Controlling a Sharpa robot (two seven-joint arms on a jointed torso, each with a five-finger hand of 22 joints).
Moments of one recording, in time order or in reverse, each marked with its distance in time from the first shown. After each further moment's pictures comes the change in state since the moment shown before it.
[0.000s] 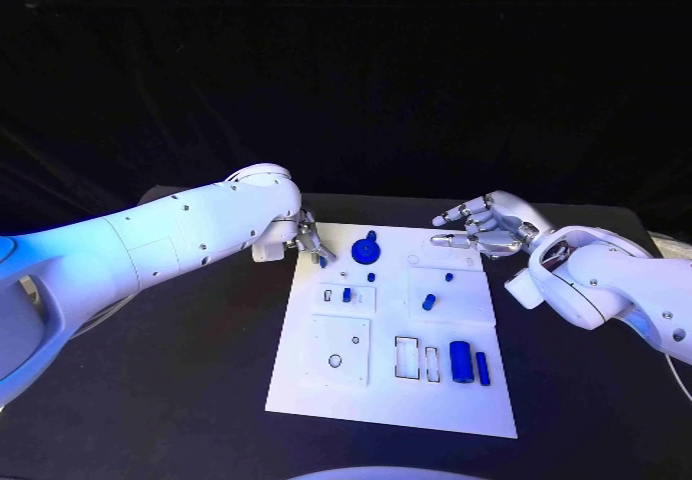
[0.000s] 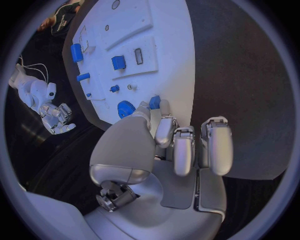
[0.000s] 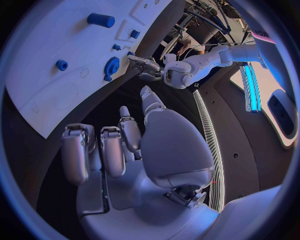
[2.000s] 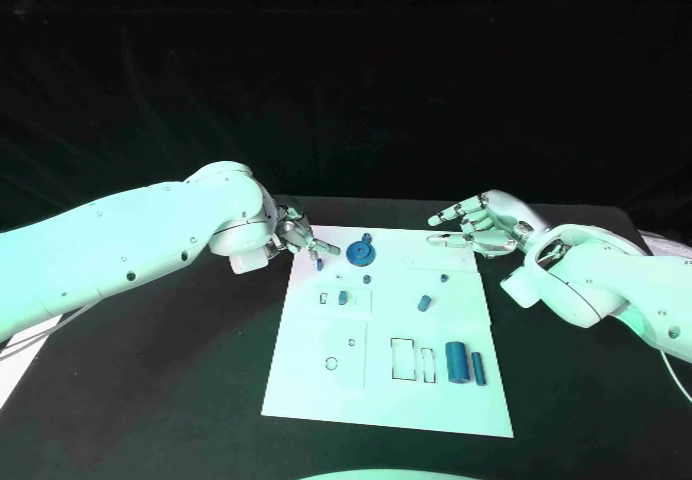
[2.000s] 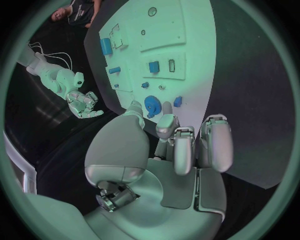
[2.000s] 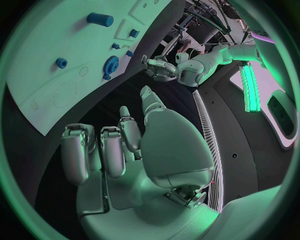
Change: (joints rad) left arm 0.003 -0.196 0.063 0.311 0.114 -0.135 -0.016; left_hand -0.143 -0.089 -0.072 0.014 0.000 -0.081 0.038 -0.066 0.019 -0.066 0.034 -0.081 -0.056 0.000 0.014 0.000 0.000 0.000 -0.013 0.016 -0.050 0.000; right arm 0.003 -0.016 0.000 0.013 -0.003 -0.005 0.000; right_hand 0.000 0.000 0.000 0.000 0.000 0.000 0.000 0.000 0.000 0.000 0.000 0.000 0.000 0.000 0.000 0.000 0.000 0.000 0.000 0.000 0.000 0.001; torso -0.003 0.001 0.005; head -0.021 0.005
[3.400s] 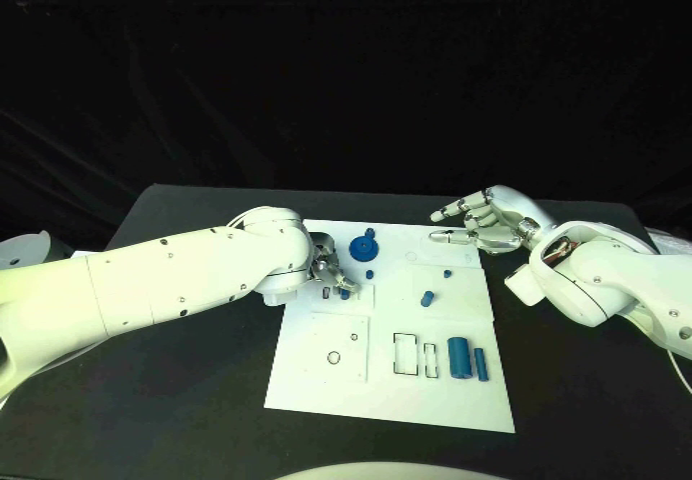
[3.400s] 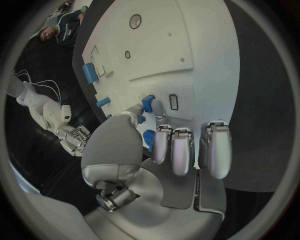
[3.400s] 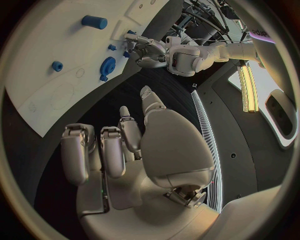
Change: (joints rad) left arm -0.077 0.091 -0.093 0.014 -0.145 -0.038 0.006; left_hand -0.096 -0.077 0.301 -0.002 0.124 0.149 -0.087 0.170 0.133 0.165 -0.068 0.291 0.142 -0.002 -0.045 0.000 0.000 -0.019 0.011 -0.043 0.110 0.000; right arm 0.001 -0.012 0.001 0.028 -0.004 -0.004 0.000; right_hand 0.000 0.000 0.003 -0.003 0.000 0.000 0.000 0.000 0.000 0.000 0.000 0.000 0.000 0.000 0.000 0.006 0.000 0.000 0.000 0.000 0.000 -0.001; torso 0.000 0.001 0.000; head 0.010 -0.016
